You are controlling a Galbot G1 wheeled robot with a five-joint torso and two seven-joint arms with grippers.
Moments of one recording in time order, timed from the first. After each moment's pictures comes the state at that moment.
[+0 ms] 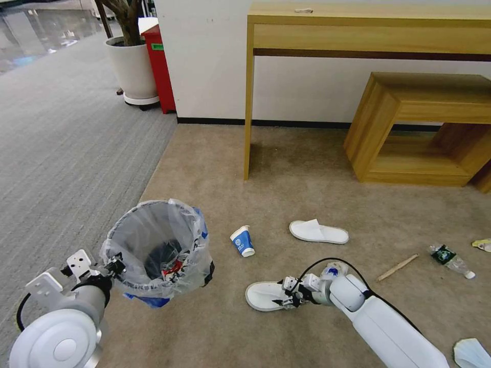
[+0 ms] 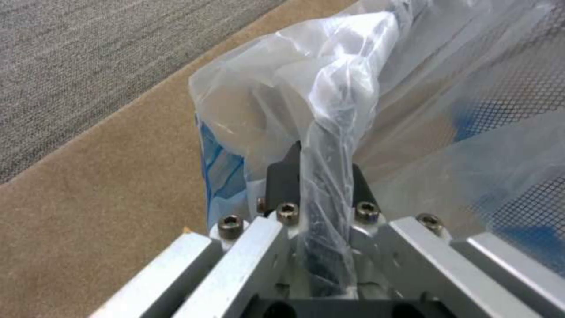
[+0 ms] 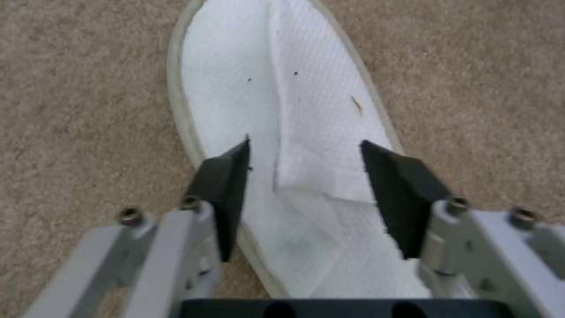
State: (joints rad) left arm 1.52 -1.36 -0.79 -2.38 -1.08 0.67 -0.75; right arm -0.90 1.06 -0.04 1.25 -0.16 -0.12 -0.73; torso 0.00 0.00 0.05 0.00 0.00
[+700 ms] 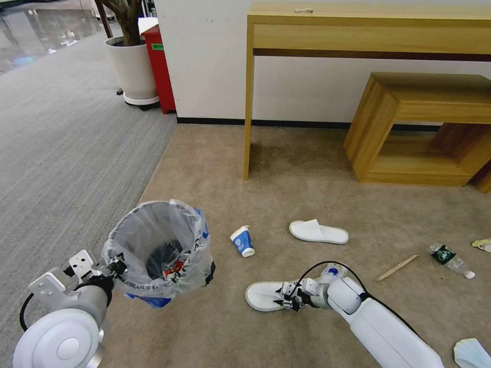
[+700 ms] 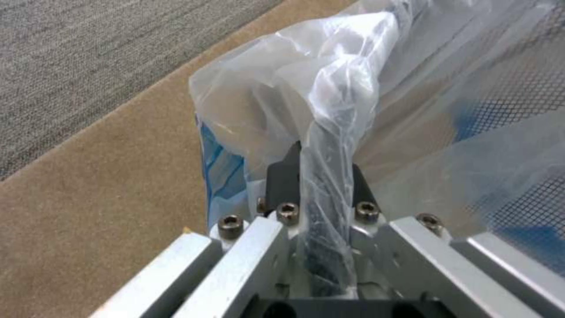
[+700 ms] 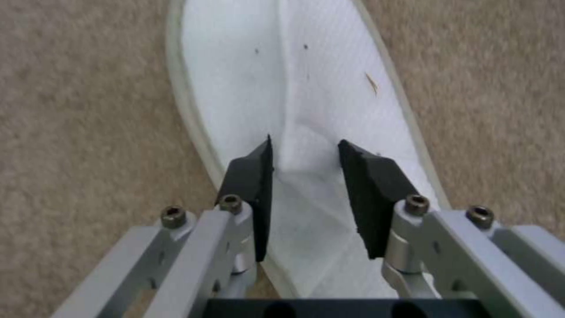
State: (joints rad) left arm 1.51 -1.37 -0.79 -2.38 -1.08 0.66 -0.75; right arm -0.90 1.07 -0.05 1.21 -0.23 -0.11 -0.74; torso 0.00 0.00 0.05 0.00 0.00
